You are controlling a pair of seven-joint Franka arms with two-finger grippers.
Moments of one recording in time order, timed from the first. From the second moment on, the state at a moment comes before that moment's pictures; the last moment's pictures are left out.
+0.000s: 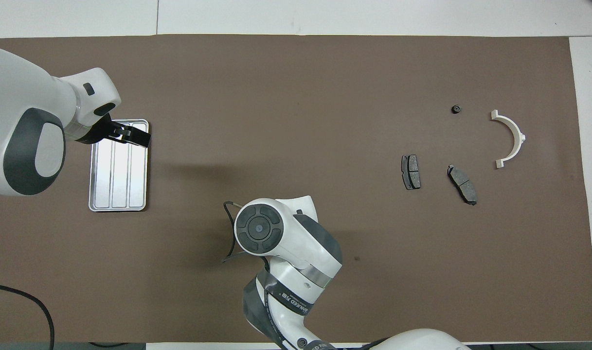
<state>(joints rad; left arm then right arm) -0.18 0.18 0.03 -1.78 -0.05 1.98 0.19 0.64 0.38 0.17 -1.86 -0.12 2.25 1.42</state>
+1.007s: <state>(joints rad) -0.18 0.16 0.03 -1.83 -0.05 2.05 0.19 0.64 0.44 0.17 -1.86 -0.12 2.30 1.46</state>
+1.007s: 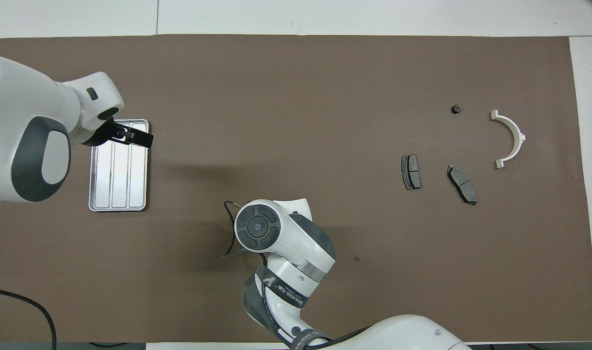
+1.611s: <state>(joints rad) -0.33 0.10 0.01 -1.83 -0.05 1.97 -0.08 0.48 0.37 0.16 -1.74 -0.12 2.13 1.34</state>
